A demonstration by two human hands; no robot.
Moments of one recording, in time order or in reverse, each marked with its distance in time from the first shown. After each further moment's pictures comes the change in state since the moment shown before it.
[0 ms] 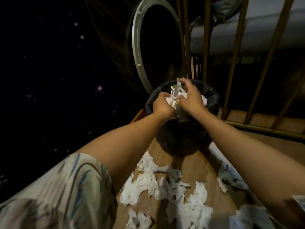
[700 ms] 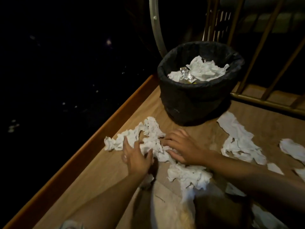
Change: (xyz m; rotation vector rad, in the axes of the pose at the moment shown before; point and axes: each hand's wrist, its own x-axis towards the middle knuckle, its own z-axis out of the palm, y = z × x) left_hand -0.194 -0.236 0.010 0.424 0.245 -0.337; right_hand -0.211 0.082 0.059 -0.311 -0.651 -0.824
